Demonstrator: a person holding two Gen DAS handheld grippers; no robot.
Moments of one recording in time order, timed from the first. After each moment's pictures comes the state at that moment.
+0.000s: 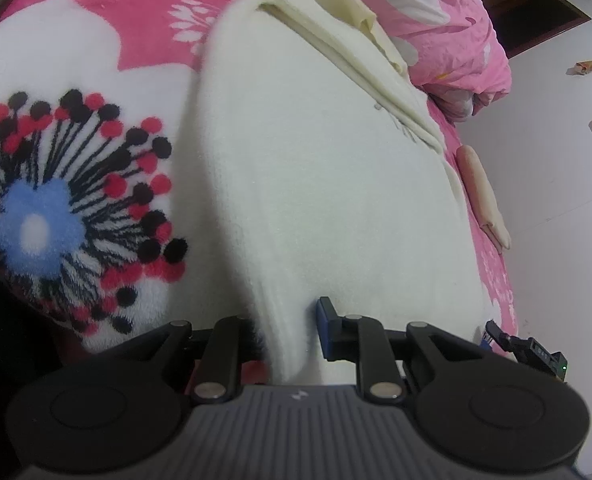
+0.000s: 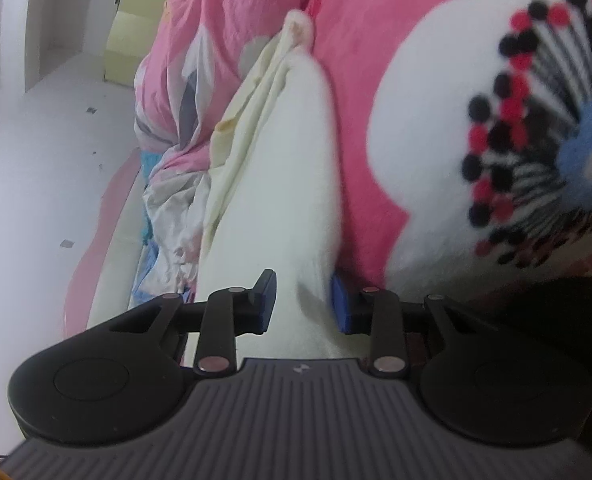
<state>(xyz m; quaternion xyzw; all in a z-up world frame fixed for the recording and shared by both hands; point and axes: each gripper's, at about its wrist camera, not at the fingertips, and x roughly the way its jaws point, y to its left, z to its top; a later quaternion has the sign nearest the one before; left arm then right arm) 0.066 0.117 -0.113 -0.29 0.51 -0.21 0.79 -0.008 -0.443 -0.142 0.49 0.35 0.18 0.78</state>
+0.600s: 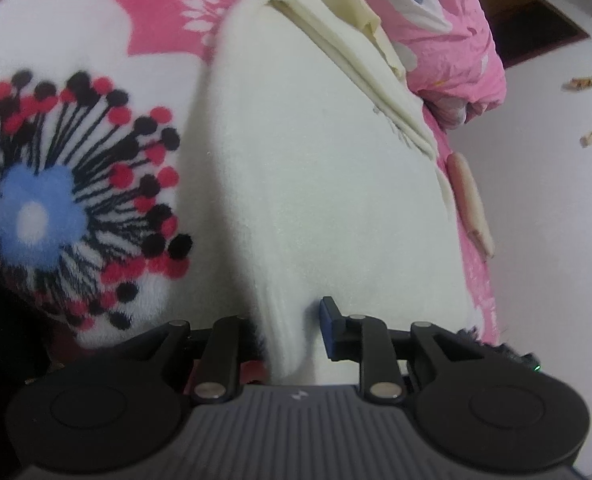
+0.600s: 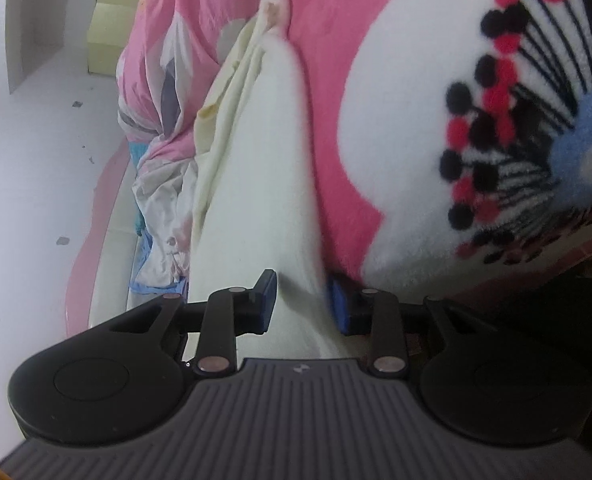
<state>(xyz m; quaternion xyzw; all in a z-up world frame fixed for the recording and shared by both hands) 0.064 0.131 -0.122 -0.33 0.51 -0.22 0.77 0.005 -0.438 -0.155 0.49 0.39 0.20 0.75</state>
